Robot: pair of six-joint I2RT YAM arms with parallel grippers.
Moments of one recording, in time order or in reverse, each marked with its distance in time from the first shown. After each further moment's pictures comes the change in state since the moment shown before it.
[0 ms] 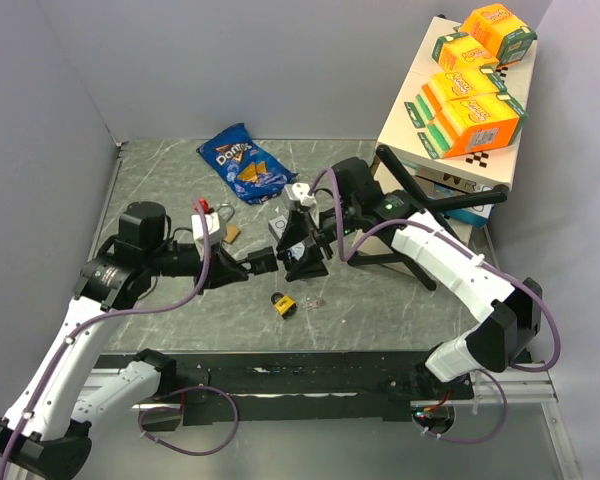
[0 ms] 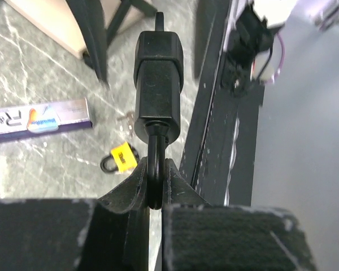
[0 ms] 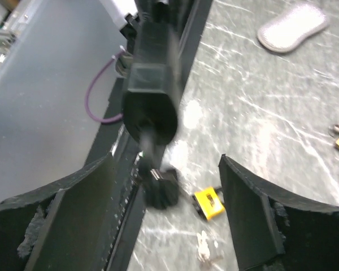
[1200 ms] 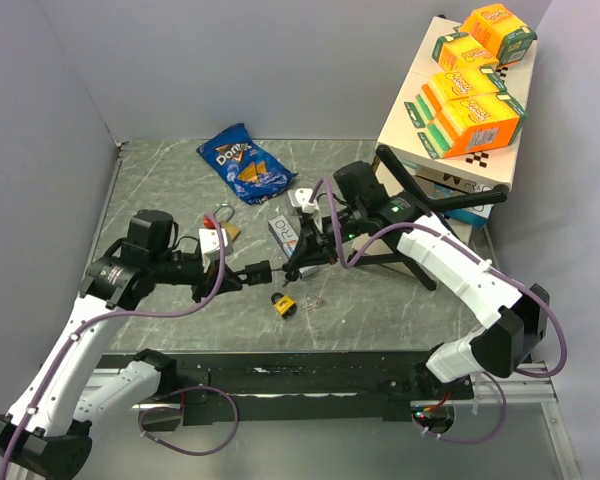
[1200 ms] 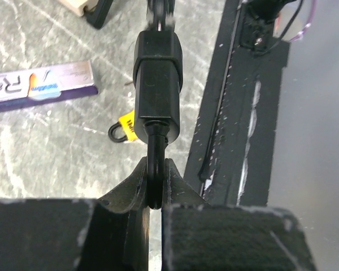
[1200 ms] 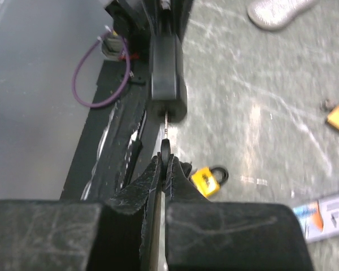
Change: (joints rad) left arm 0.000 0.002 -0.038 -0.163 -0.060 0.220; right arm -0.006 -0.030 0.006 -0.101 0.092 -0.077
